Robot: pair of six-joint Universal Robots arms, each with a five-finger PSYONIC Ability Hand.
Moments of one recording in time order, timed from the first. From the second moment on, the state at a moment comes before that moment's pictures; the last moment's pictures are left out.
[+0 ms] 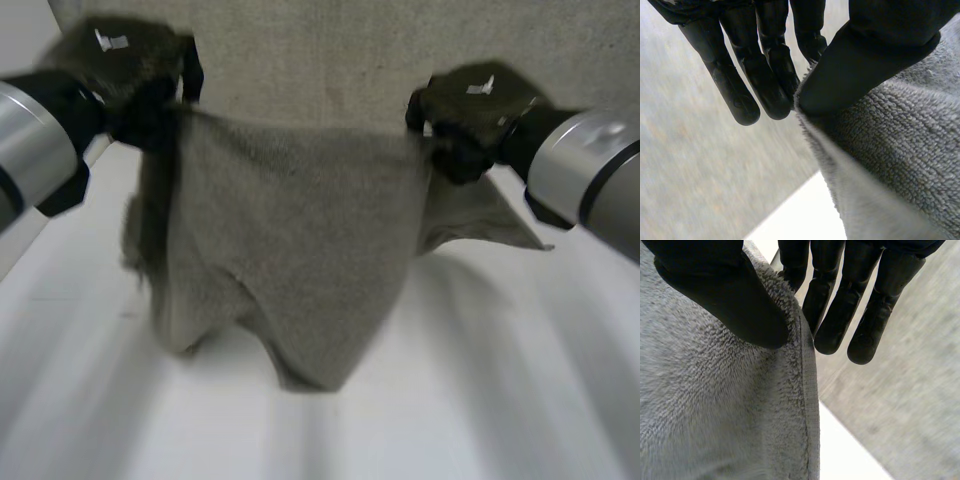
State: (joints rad) left arm 4.35 -1.64 -1.26 2.87 -1.37 3.42; right arm 1.98 -1.34 1.18 0.30 1.26 2.80; left_hand 1.20 1.22 1.22 1.22 1.03; right_hand 1.39 1.21 1.22 1.22 1.04
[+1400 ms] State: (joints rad) left arm 4.34 -1.77 -1.71 3.28 -1.48 3.44; right arm 1.89 -0.97 1.43 -0.02 1.21 2.98; left_hand 1.21 1.22 1.22 1.22 1.04; right_hand 1.01 0.88 0.88 0.88 0.72
